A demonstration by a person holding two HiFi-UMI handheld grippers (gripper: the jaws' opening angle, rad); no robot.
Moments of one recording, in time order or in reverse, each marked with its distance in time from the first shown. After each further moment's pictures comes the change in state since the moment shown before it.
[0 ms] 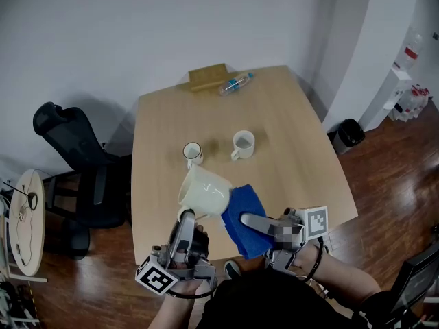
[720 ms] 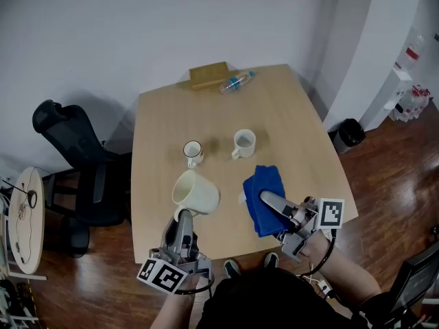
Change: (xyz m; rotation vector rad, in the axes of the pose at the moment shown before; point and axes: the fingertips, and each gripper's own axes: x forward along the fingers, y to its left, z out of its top) left arm -0.020 0.049 0.000 0.318 0.057 0.291; right arm -0.037 -0.018 0.058 -0.150 -0.142 -0.209
